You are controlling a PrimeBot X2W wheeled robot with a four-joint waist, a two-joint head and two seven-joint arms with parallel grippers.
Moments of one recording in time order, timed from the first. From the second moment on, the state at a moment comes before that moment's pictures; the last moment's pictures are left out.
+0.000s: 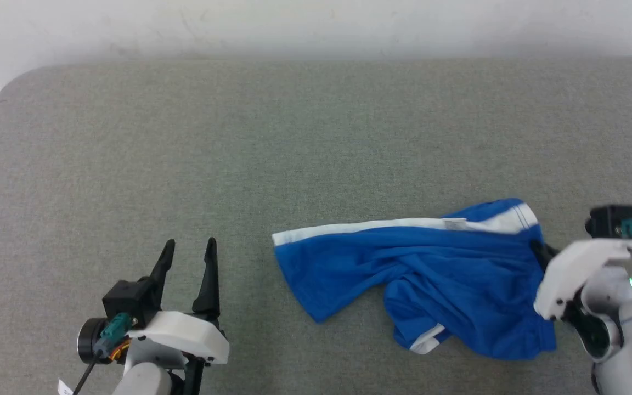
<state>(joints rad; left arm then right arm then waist) -0.13 0.23 -0.28 0.22 -0.43 0.12 -0.26 -0.32 -0.19 -0.05 0.46 0.34 0.13 0.35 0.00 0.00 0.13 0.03</state>
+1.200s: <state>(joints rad) -0.13 0.18 -0.23 0.25 -0.37 0.07 -0.26 -0.50 -0.30 0.08 0.60 0.43 0.13 0.62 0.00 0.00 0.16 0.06</state>
